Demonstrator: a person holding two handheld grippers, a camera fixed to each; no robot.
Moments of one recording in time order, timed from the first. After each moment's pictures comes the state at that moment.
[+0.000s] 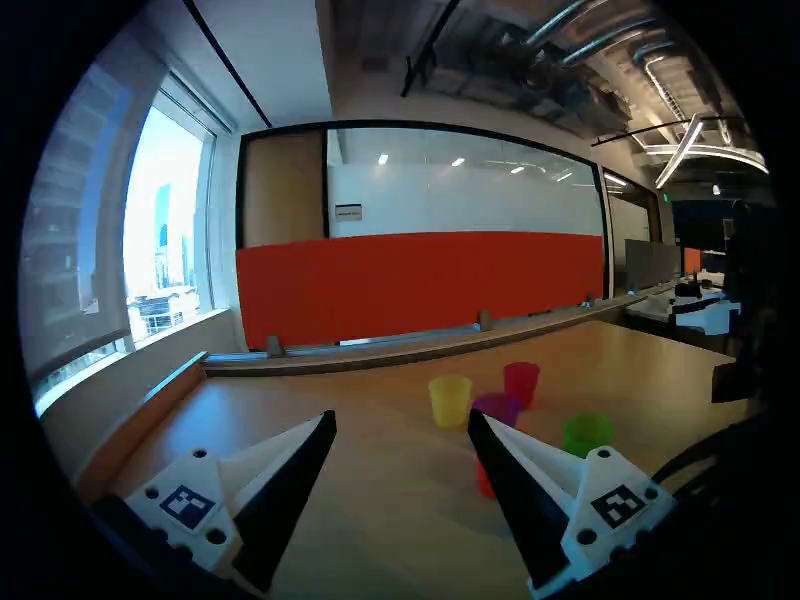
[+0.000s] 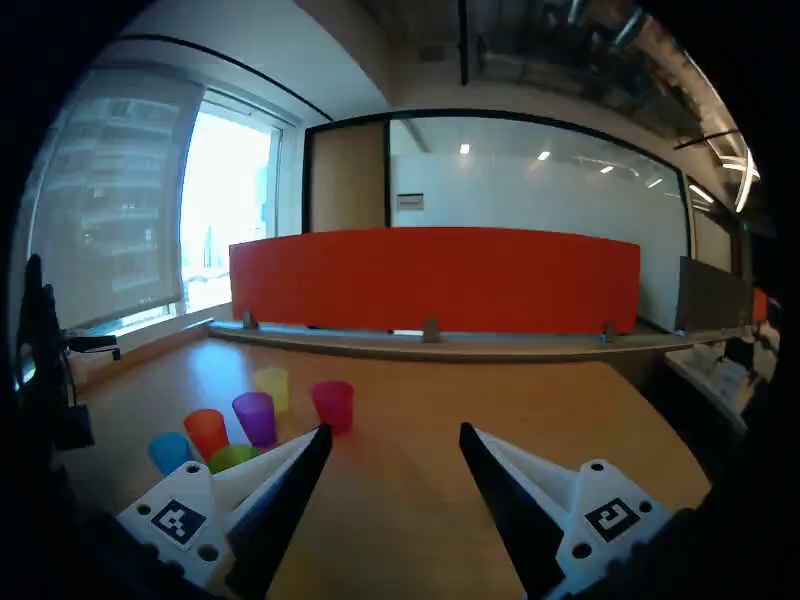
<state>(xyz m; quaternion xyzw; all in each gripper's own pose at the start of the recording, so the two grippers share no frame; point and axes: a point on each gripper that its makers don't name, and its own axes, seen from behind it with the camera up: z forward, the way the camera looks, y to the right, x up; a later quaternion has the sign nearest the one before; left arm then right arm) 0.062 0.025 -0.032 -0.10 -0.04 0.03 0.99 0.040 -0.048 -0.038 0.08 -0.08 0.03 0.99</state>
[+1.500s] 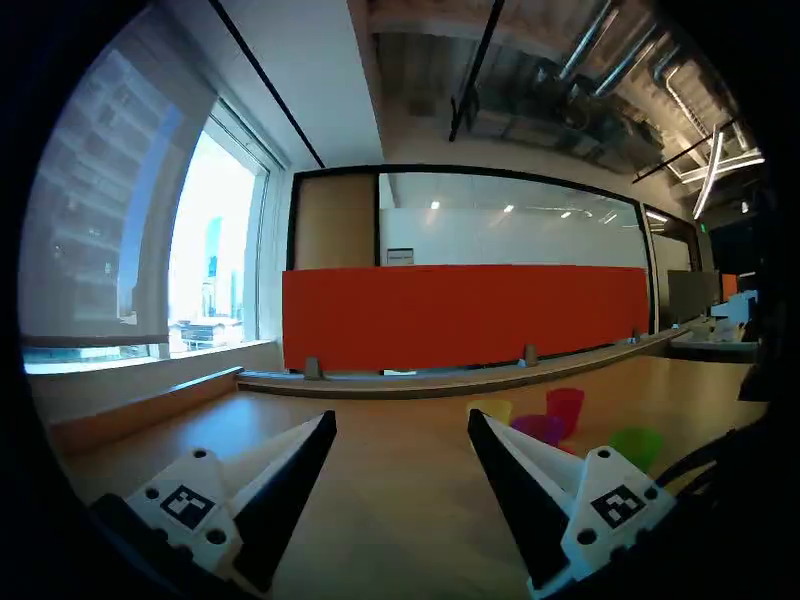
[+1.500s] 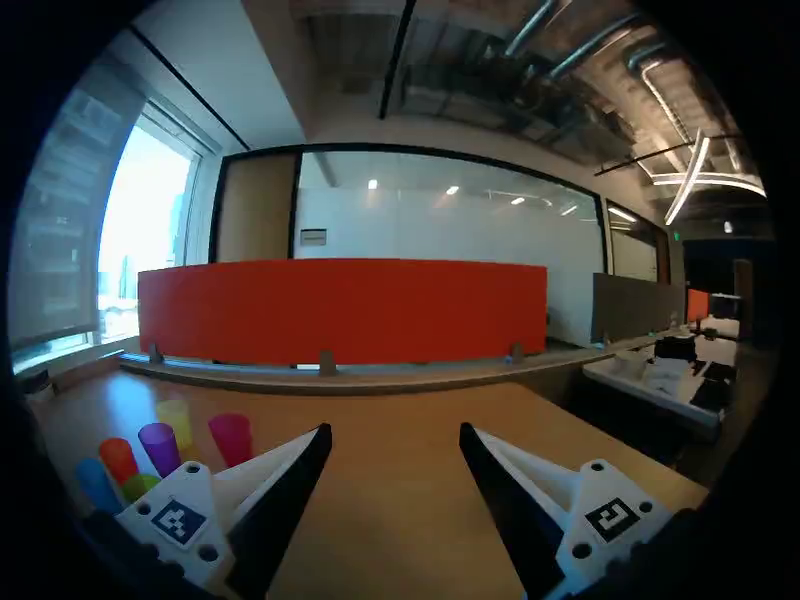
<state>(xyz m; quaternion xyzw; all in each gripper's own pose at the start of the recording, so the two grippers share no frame) 0.026 0.018 -0.011 -0.01 0.05 0.00 1.00 0.040 0.027 -0.017 -0.09 -0.02 0.03 1.00</state>
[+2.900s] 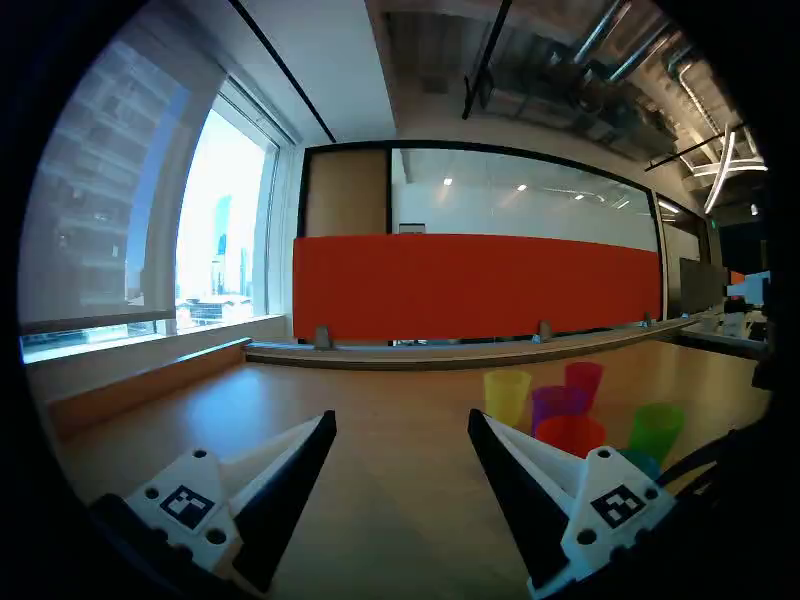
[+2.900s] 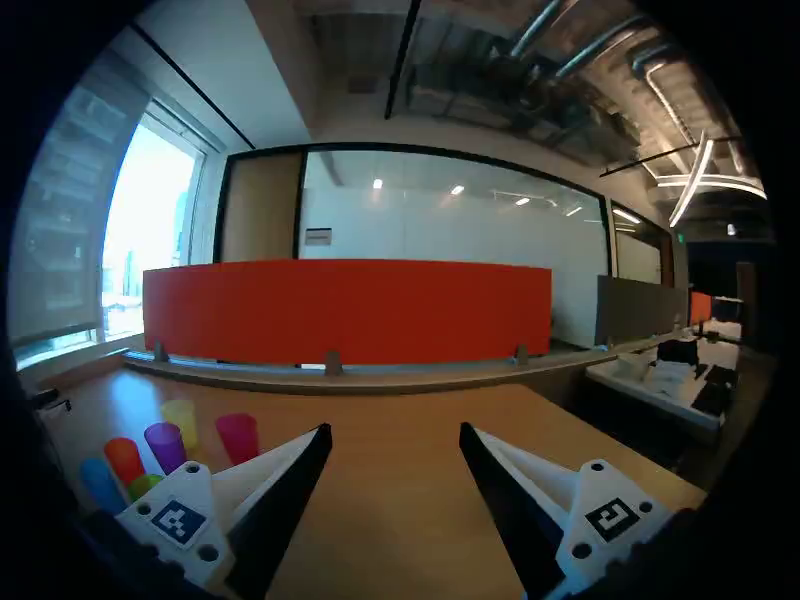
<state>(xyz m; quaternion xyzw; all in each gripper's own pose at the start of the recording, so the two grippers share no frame) -0.010 0.003 0.004 0.00 0.01 -0.01 1.00 0.043 0.021 -0.020 -0.08 -0.02 0.03 1.00</state>
